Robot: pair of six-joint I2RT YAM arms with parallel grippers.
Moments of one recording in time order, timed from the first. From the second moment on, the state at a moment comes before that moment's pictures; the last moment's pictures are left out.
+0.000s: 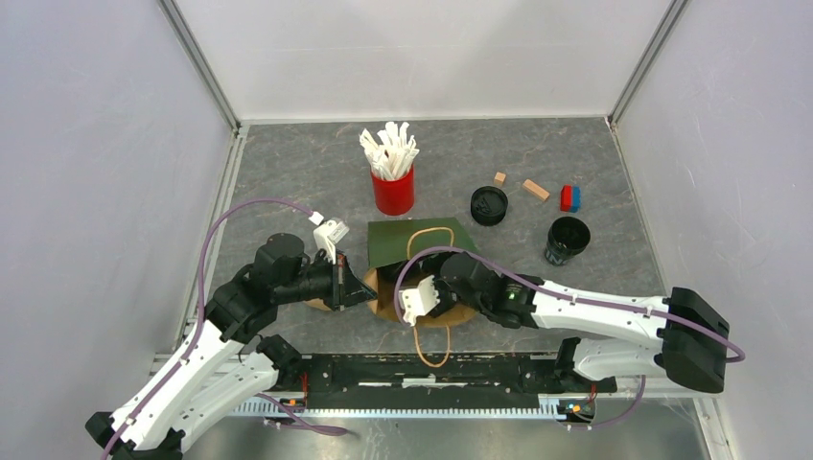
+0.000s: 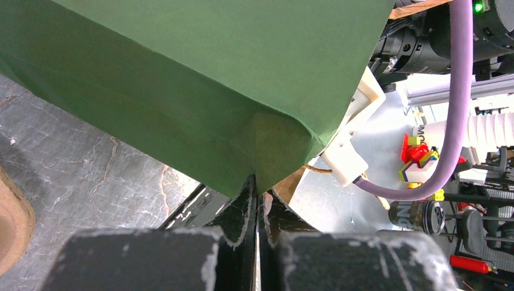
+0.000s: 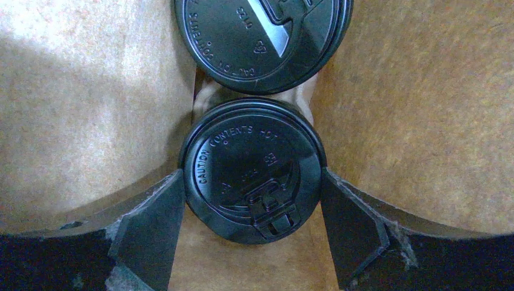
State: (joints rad) left arm -0.65 0.61 0.75 -0.66 0.46 -0.53; right arm 1.14 1.21 0.70 -0.15 0.29 -1.07
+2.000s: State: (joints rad) left arm -0.65 0.61 0.74 -0.66 0.45 -0.53; right arm 1.10 1.29 0.70 -0.04 0.29 -1.07
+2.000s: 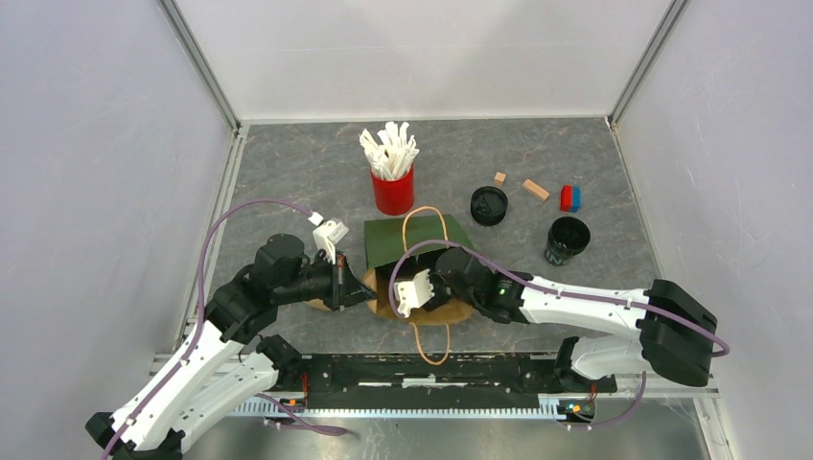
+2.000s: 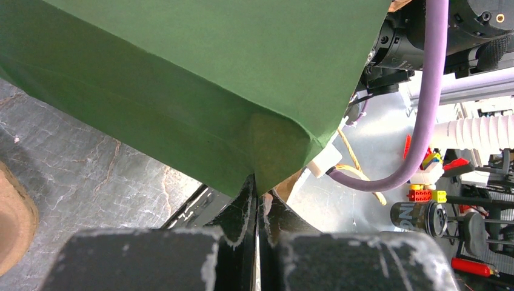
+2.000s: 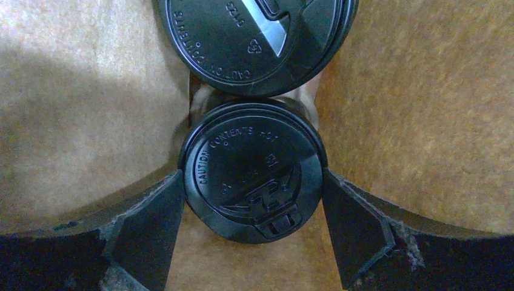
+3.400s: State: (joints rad) left arm -0.65 0.64 0.74 -0.65 0.48 -0.54; right arm 1.08 1.21 0.77 -0.25 0.25 -0.99
